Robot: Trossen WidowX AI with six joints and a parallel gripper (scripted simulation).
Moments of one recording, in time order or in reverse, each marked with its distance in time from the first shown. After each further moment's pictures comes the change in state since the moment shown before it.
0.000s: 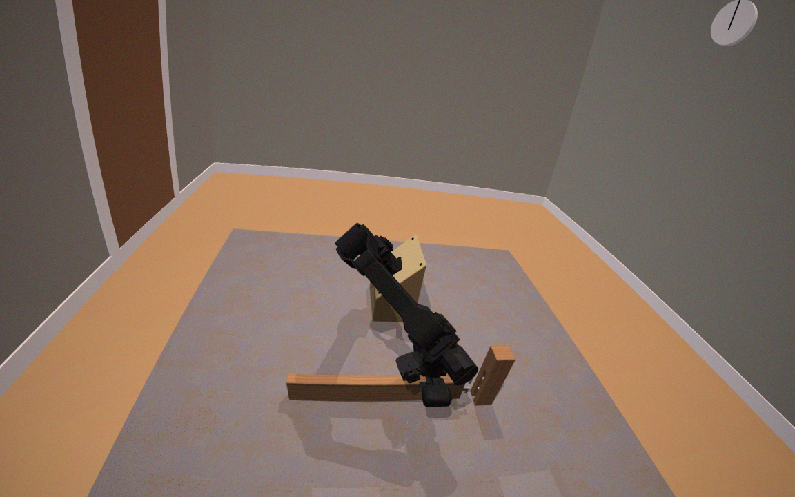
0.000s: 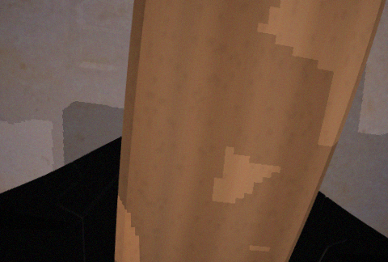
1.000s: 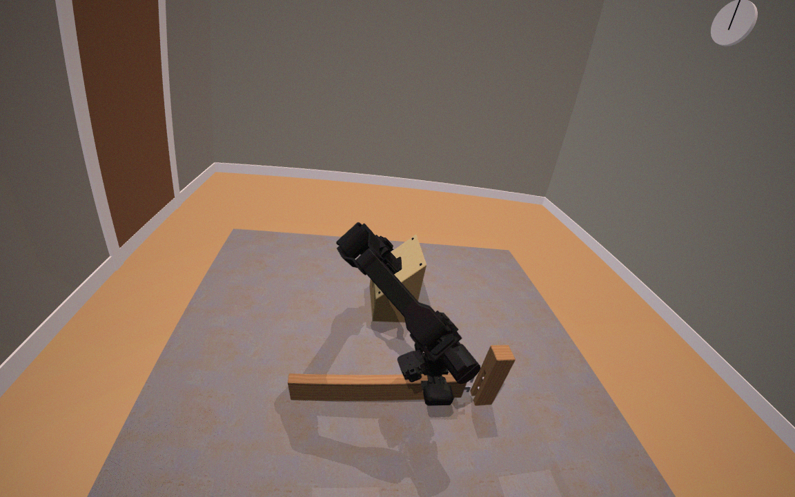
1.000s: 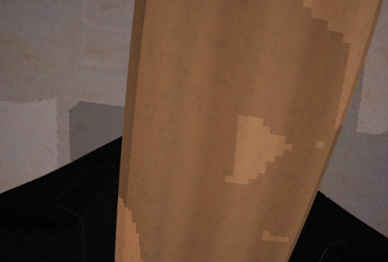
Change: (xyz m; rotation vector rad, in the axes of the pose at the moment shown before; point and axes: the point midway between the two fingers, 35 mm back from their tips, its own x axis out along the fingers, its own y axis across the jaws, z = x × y) arm -0.004 0.000 -0.003 0.000 0.002 0.002
